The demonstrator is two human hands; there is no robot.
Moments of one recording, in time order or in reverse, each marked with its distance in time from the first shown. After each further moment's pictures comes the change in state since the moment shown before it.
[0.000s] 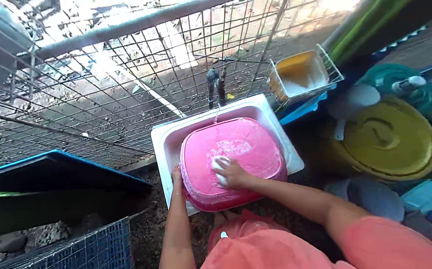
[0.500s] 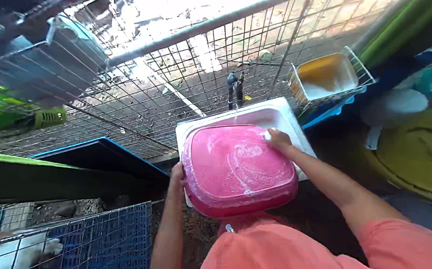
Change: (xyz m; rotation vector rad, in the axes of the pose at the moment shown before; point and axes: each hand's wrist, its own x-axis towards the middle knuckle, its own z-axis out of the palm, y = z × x) left_hand -0.075 0.083 -0.082 -0.171 0.049 -0.126; right_hand 0.003 0.118 -0.102 0.025 0.231 0.544
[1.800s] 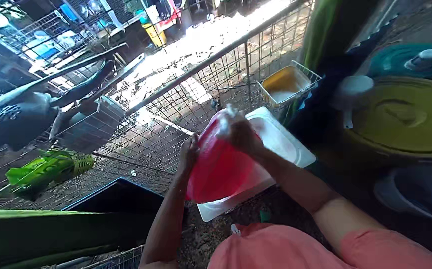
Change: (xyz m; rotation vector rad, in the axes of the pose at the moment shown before) left_hand -0.113 0.176 0.052 0.752 -0.269 0.891; right_hand -0.120 -0.182 -0.094 0.286 0.769 -0.526
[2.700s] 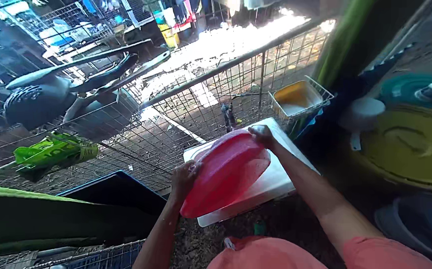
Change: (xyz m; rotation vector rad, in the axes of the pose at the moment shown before) left_hand -0.079 -0.036 -0.027 0.005 0.137 0.099; right_hand 0.000 0.116 0.010 0.461 -0.211 0.317
